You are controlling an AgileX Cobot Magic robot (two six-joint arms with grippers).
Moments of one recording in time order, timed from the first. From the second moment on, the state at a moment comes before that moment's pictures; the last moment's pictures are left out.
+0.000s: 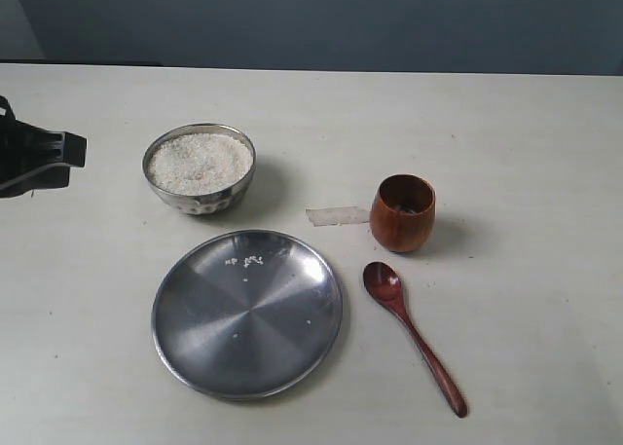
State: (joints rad) left arm -0.04 1.10 -0.74 -0.32 0.65 0.07; right arm -0.10 0.01 0.00 0.01 0.36 -0.03
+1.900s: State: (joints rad) left arm -0.04 1.10 -0.74 -0.32 0.65 0.07; right arm -0.07 0.10 -0.30 -0.36 -0.25 0.74
